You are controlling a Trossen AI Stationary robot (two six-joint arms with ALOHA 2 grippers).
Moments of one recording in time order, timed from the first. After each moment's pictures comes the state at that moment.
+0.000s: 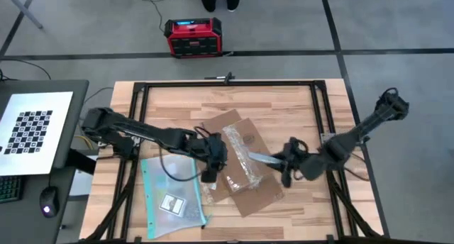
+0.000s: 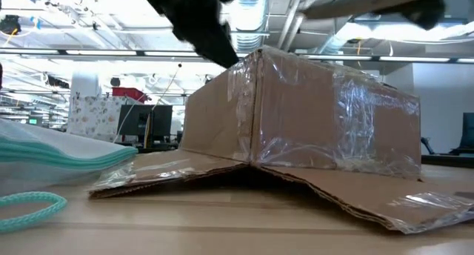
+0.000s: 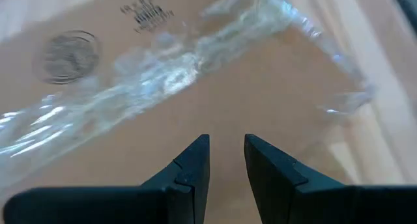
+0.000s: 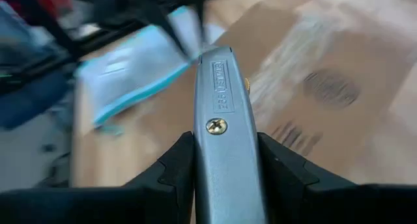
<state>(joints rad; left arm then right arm) -0.18 1.63 1.19 -0.36 -0.08 0.01 0.62 1.11 0.81 -0.38 0.65 0.81</state>
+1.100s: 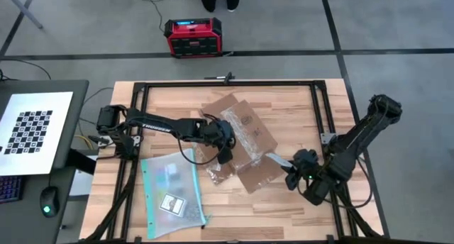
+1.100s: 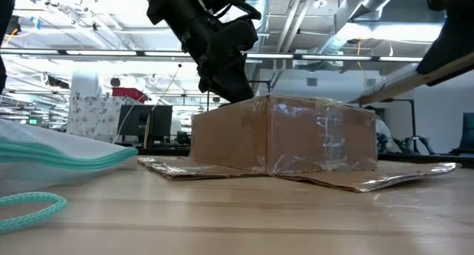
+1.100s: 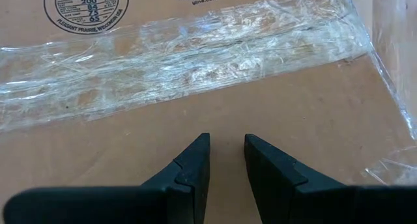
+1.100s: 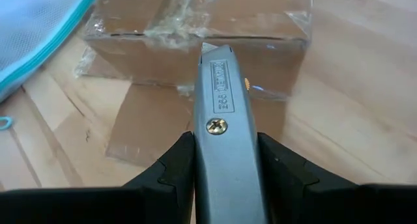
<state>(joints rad) 0.00 1.75 1.19 -0.27 -0.14 -0.23 0.82 1.28 0.81 -0.87 0.77 1.62</state>
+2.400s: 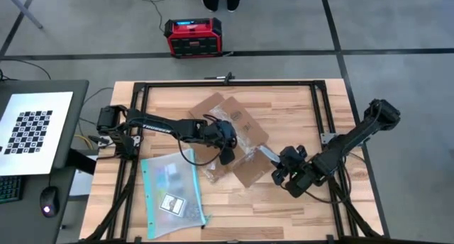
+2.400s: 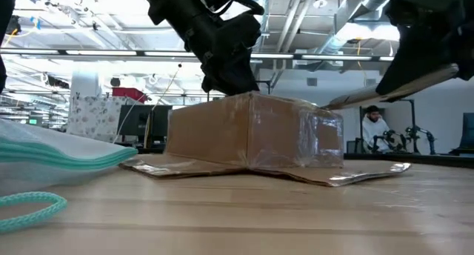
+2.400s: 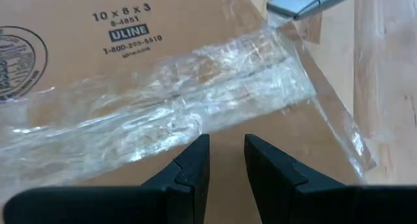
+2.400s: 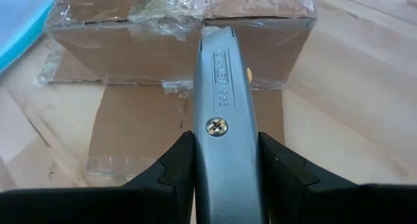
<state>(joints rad) -0.01 1.75 1.19 -0.21 -0.13 -0.27 0.64 1.38 0.81 -0.71 0.75 1.41</state>
